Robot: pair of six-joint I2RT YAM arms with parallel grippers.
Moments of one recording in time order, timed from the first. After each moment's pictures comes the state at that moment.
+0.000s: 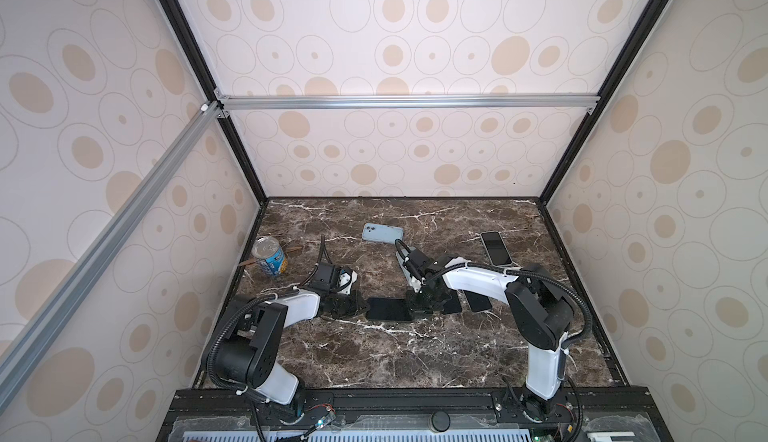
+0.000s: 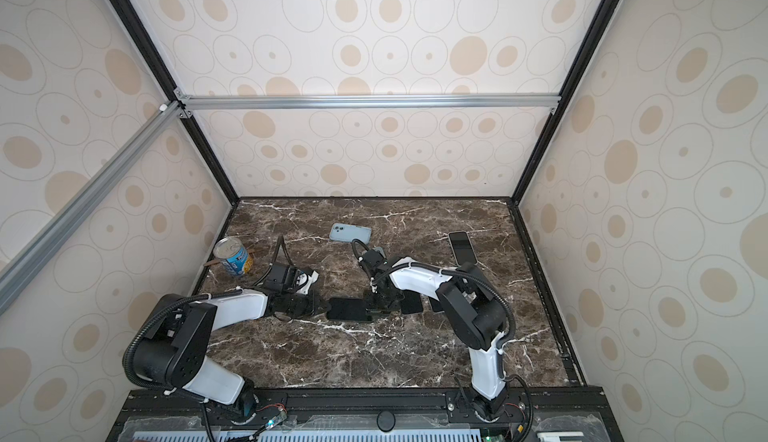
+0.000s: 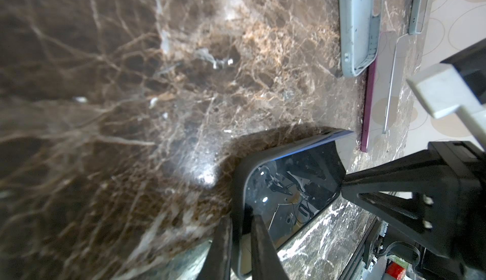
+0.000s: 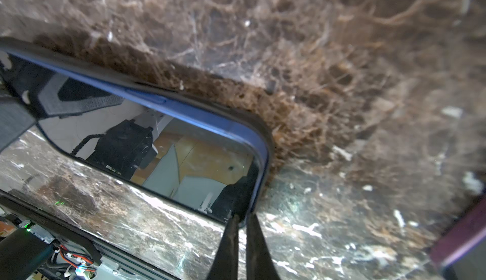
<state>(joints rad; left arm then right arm) -0.29 1.55 0.59 -0.13 0.58 -0.46 0.76 1.96 1.27 -0.79 -0.30 0.65</state>
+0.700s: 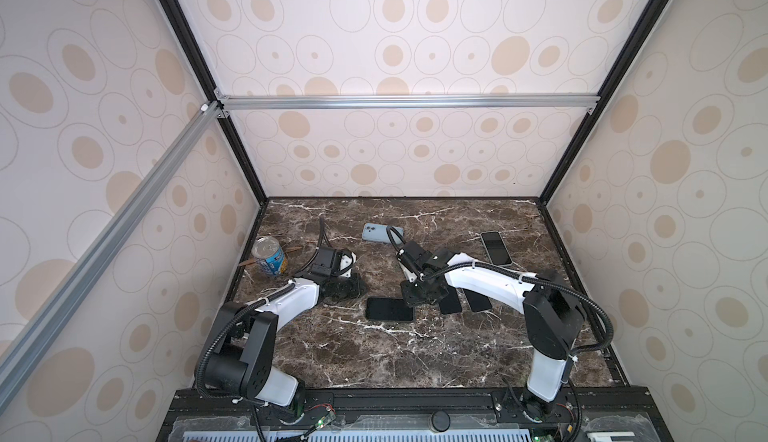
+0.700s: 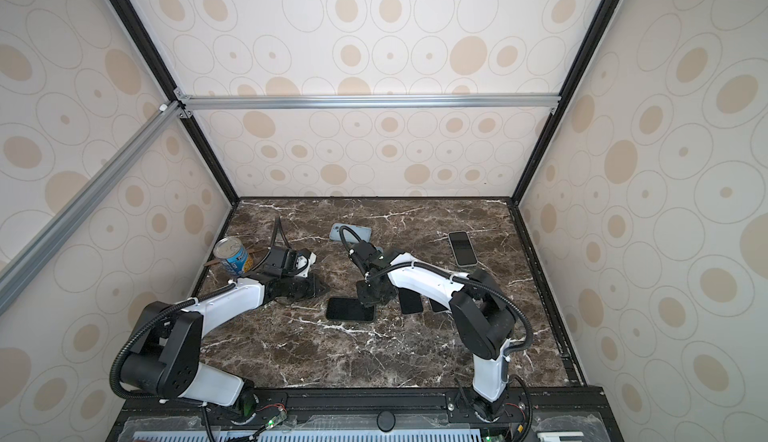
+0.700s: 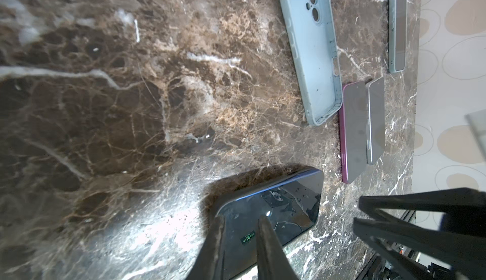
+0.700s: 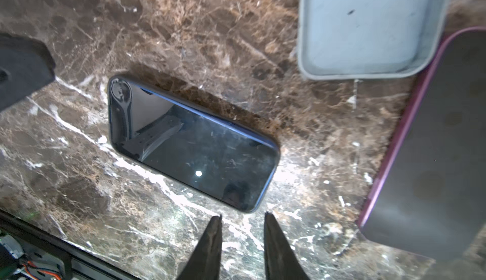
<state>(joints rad) -0.30 1.49 0.75 -0.26 0.45 -0.46 0.80 1.85 1.39 -0.85 -0.09 0.55</state>
